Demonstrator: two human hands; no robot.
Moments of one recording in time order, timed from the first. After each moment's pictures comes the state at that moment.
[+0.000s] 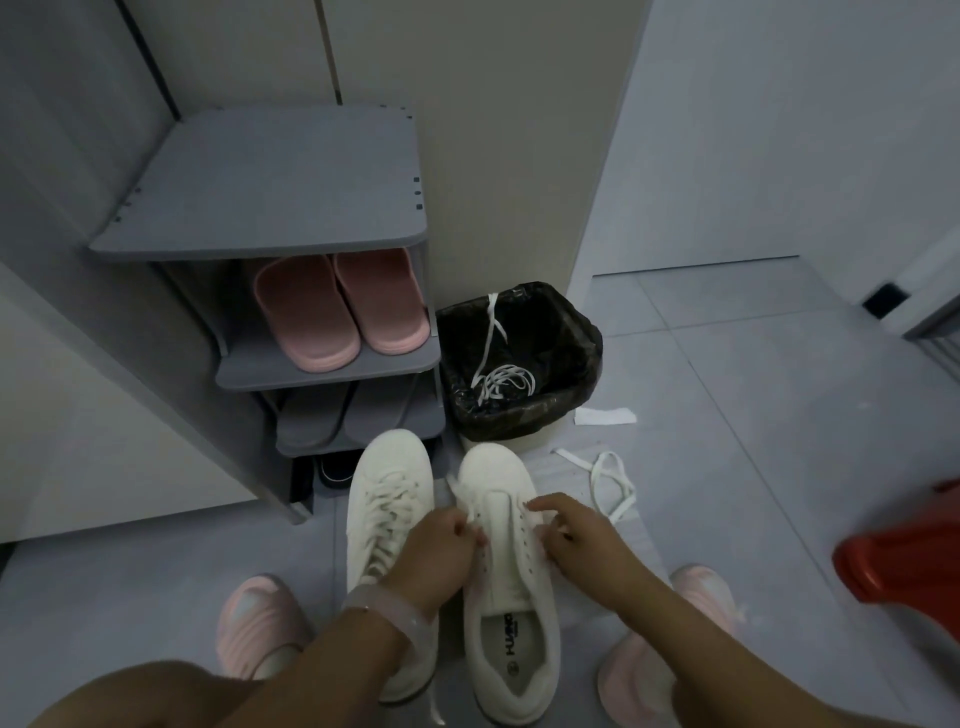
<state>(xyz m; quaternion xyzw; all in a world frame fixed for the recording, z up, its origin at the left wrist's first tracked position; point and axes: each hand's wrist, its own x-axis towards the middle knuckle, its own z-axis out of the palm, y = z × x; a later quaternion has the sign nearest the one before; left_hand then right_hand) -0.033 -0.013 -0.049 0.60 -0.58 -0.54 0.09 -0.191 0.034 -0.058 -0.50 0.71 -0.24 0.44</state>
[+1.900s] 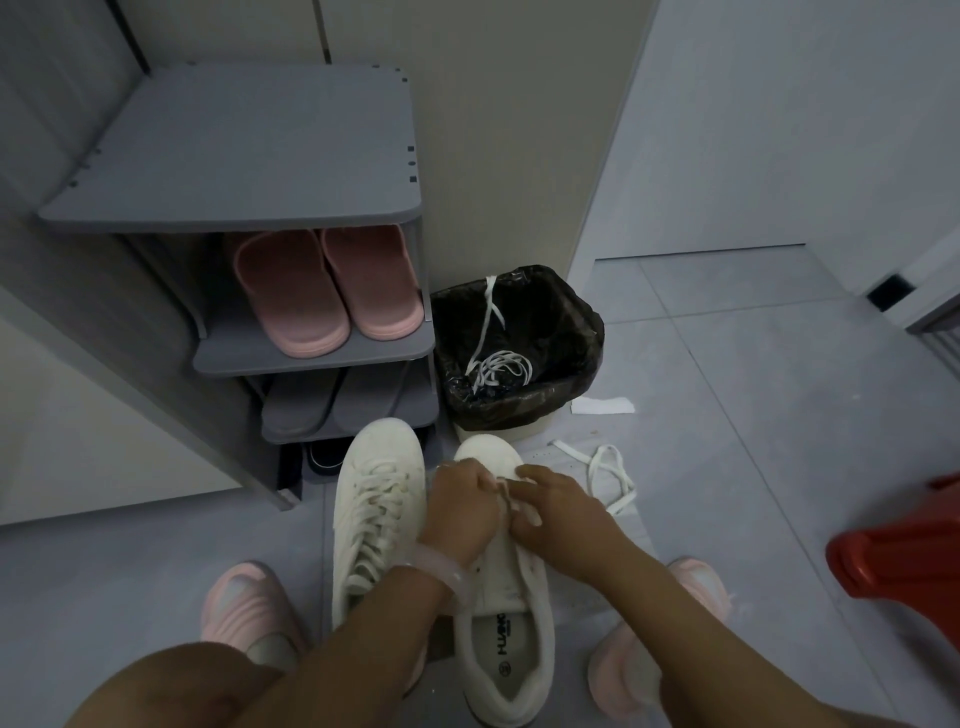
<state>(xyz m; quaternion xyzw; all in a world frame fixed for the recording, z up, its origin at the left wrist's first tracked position) -0.071 -0.040 -0.049 0.61 -0.62 -0.46 0.18 -0.193 0.004 -0.068 -0.65 0.70 -0.02 0.29</state>
